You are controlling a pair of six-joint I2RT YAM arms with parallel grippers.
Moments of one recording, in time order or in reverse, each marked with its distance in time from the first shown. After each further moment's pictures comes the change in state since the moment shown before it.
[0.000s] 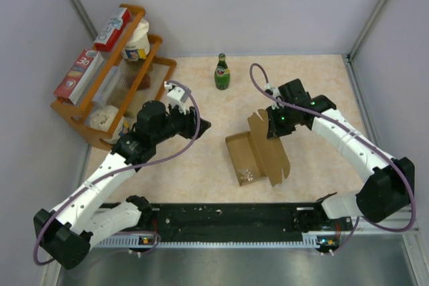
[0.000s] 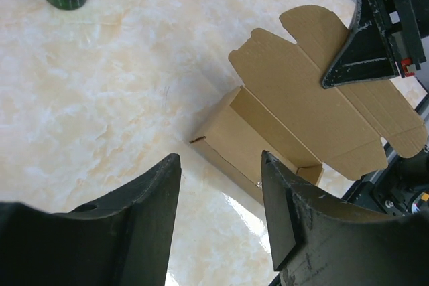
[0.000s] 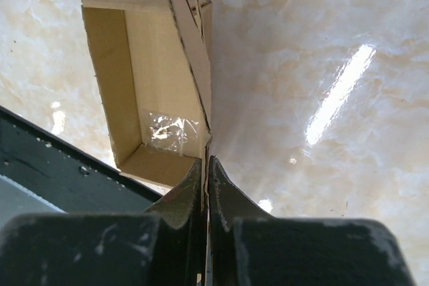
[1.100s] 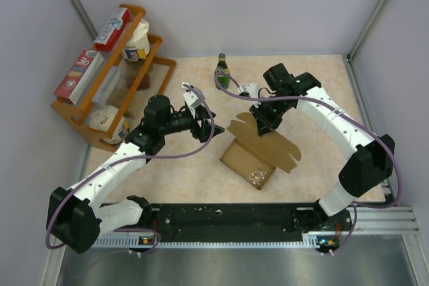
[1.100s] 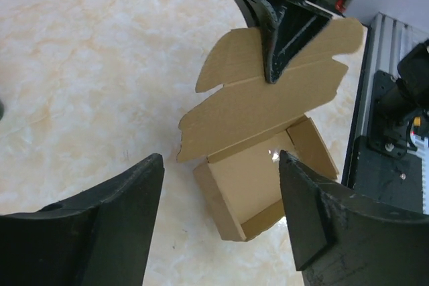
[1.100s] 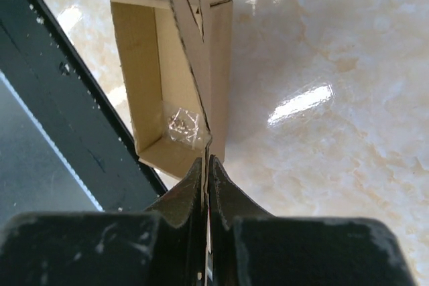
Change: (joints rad) left arm 0.059 0.156 -0.059 0.333 0.409 0.222; right arm 0.070 0.223 0.331 -0.277 -0.201 -0.578
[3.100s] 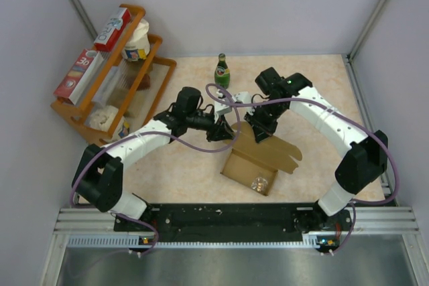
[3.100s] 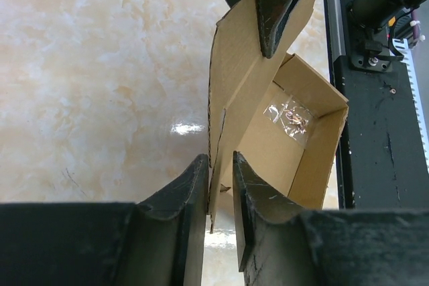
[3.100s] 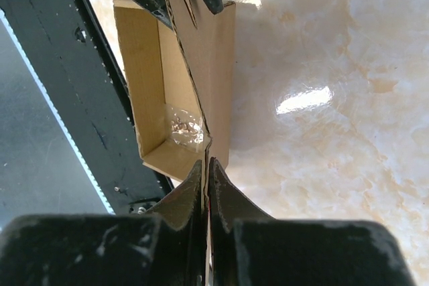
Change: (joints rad) left arm -0.075 0.365 0.180 -0.186 0.251 0.347; right arm 0.060 0.049 0.043 -0.103 -0.050 -0.147
